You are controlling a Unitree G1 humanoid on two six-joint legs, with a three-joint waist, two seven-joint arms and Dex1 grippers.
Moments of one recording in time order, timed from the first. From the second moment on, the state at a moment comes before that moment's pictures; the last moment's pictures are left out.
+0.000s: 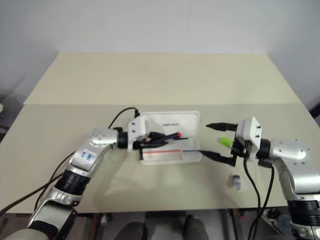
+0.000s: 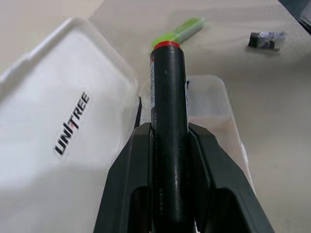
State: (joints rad) left arm -0.59 0.40 -0.27 0.07 -0.15 0.23 -0.95; right arm -0.22 -0.78 -0.16 -0.16 0.52 0.16 1.18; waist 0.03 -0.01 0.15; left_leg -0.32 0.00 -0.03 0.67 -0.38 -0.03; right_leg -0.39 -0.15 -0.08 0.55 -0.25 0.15
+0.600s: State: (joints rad) left arm -0.62 0.30 -0.29 0.19 -0.11 0.17 -0.93; right arm -0.17 -0.78 -0.17 -0.23 0.54 0.16 1.11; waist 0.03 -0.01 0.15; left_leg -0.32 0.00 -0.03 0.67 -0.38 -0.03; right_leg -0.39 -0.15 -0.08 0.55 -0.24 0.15
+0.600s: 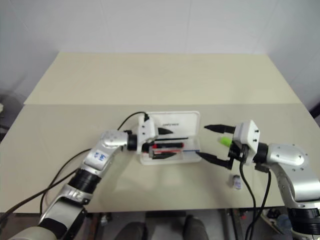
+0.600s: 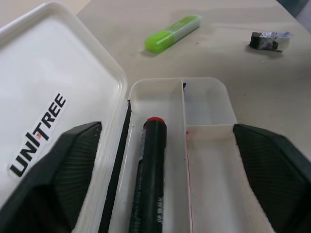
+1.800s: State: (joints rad) left arm -0.40 0.72 0.02 -0.05 -0.45 0.16 -1.31; right arm -0.43 -0.86 -0.13 0.73 0.23 -0.09 1.24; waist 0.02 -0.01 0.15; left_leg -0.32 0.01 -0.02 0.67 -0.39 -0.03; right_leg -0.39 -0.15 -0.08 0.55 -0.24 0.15
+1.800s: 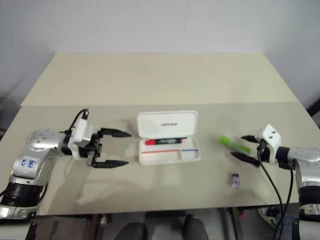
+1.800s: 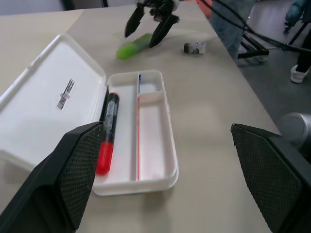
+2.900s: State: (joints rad) left arm -0.36 0.70 -0.01 0.09 -0.37 -0.03 -1.31; right arm -0.49 -0.78 0.01 0.17 0.26 0.01 1.37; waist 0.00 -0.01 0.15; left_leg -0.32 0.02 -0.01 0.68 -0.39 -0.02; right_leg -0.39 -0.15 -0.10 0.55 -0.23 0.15
